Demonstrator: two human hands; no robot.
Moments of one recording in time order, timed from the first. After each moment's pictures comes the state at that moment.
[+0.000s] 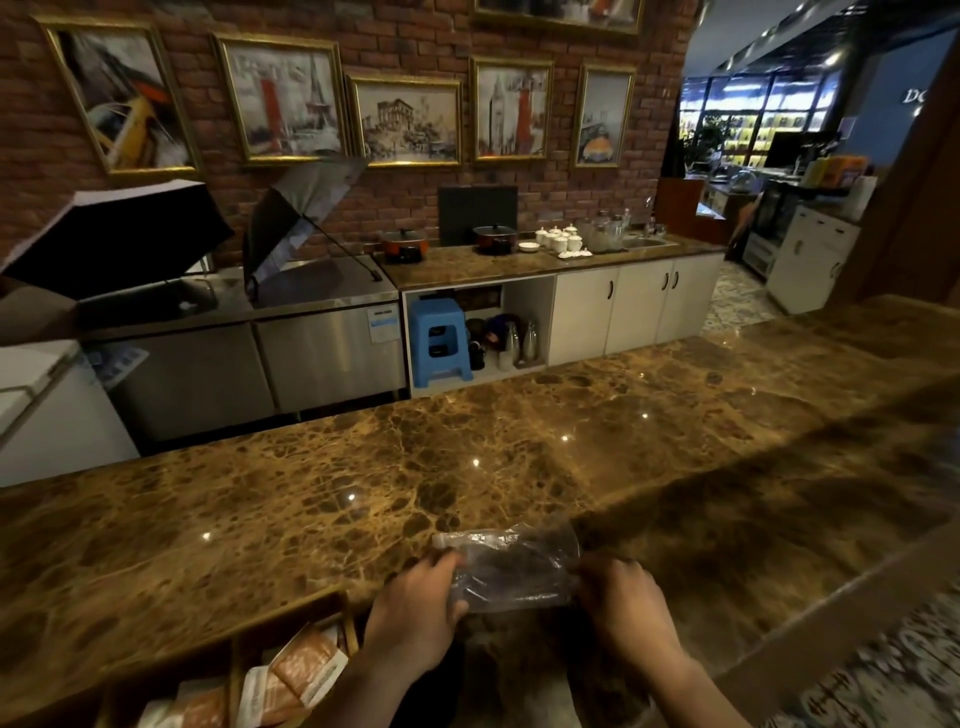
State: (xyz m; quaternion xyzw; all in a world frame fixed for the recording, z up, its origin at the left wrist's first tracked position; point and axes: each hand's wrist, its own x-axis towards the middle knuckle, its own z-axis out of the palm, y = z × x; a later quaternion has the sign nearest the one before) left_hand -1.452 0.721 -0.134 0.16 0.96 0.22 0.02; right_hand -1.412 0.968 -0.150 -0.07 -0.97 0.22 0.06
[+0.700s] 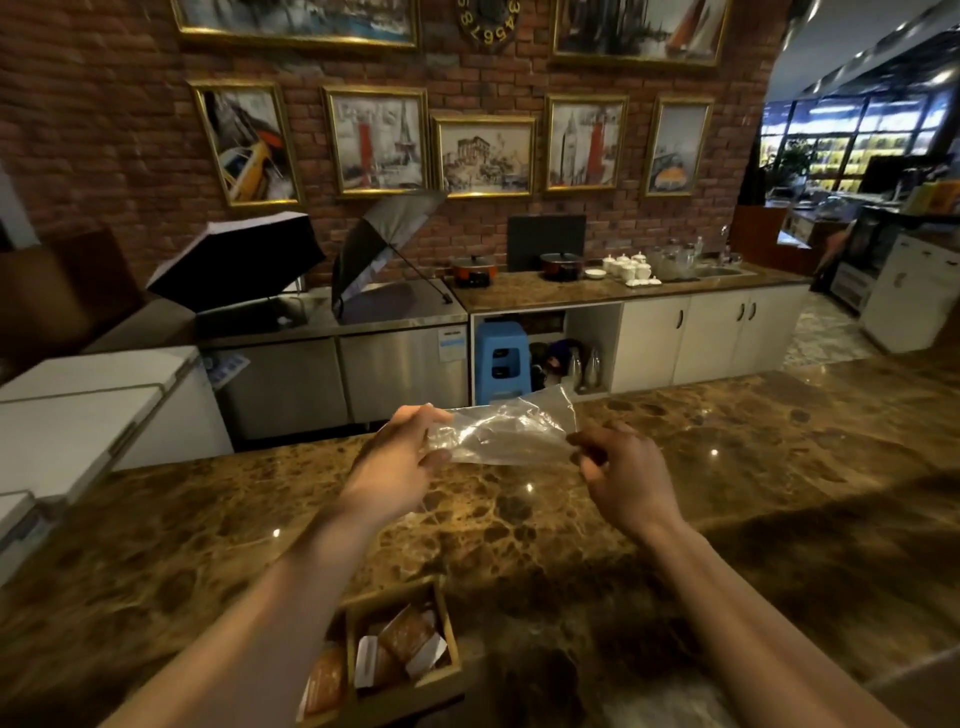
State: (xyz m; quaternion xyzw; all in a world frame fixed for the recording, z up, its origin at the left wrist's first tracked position) left_hand -1.493 0.613 0.011 0.11 0.94 0.29 -0.11; right_hand -1.472 0.883 -0.002 0.03 -0.94 0.28 0.19
